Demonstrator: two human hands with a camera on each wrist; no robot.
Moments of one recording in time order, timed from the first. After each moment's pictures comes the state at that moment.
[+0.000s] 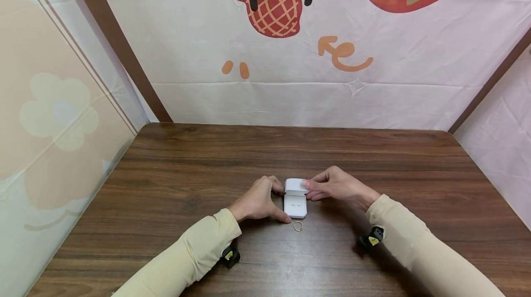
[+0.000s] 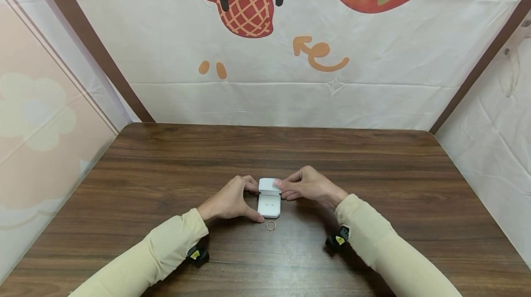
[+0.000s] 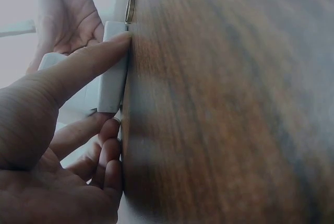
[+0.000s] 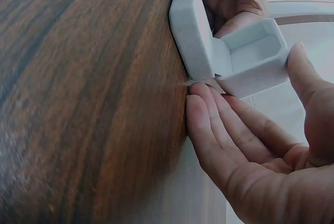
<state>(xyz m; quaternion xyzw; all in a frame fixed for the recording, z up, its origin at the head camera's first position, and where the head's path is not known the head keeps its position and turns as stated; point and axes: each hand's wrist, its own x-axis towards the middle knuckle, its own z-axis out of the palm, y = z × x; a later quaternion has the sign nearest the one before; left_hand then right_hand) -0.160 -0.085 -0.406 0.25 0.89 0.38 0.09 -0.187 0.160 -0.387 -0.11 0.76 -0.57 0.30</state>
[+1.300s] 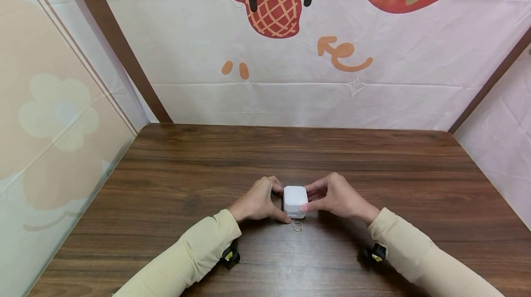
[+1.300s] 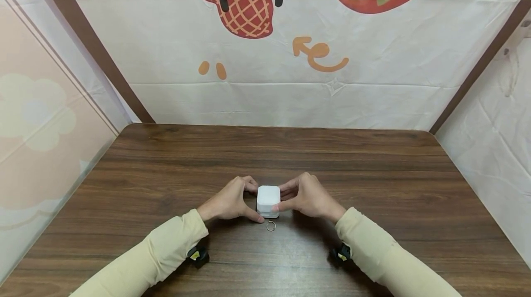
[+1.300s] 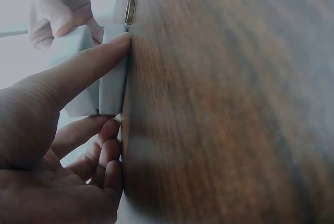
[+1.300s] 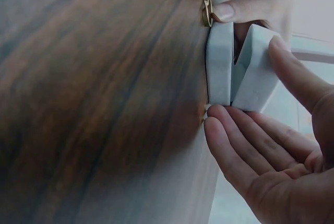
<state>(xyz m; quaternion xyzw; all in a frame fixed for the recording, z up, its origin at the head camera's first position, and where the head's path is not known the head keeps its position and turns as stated) -0.158 -0.085 -0.406 0.26 0.88 0.38 0.08 -0.160 0.155 -0.388 -0.25 0.82 -0.50 0.16</state>
